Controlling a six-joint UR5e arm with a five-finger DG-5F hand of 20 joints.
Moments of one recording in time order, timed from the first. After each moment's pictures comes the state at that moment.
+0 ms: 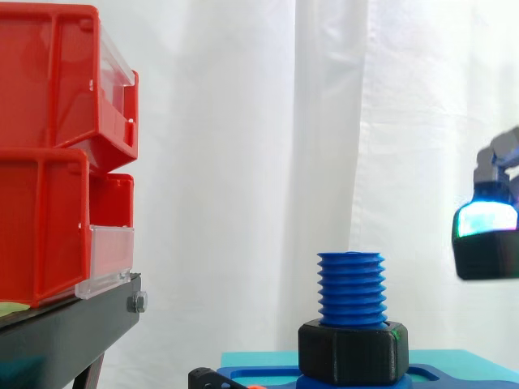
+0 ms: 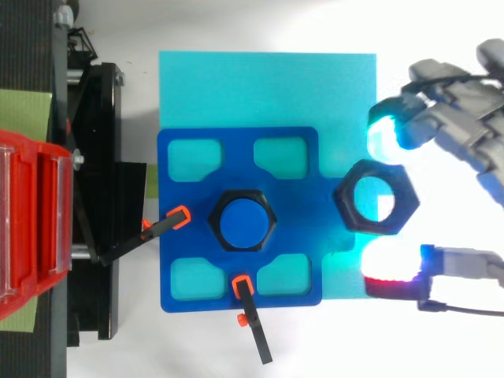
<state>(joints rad) 0.50 -1.95 -1.56 -2.71 -0.47 -1.41</state>
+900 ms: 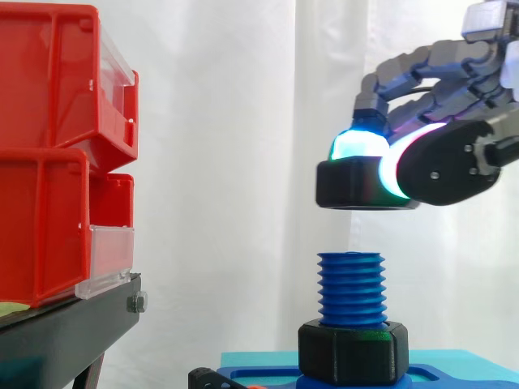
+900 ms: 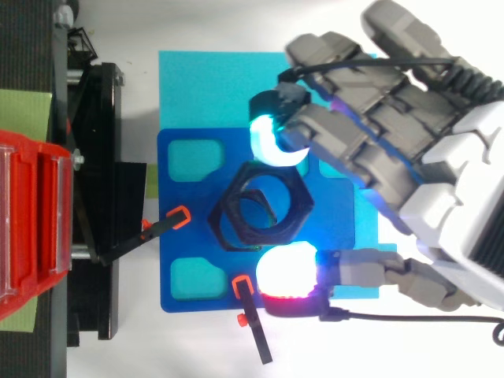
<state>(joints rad) 0.40 -2.06 -1.43 -2.52 -0.74 -1.64</state>
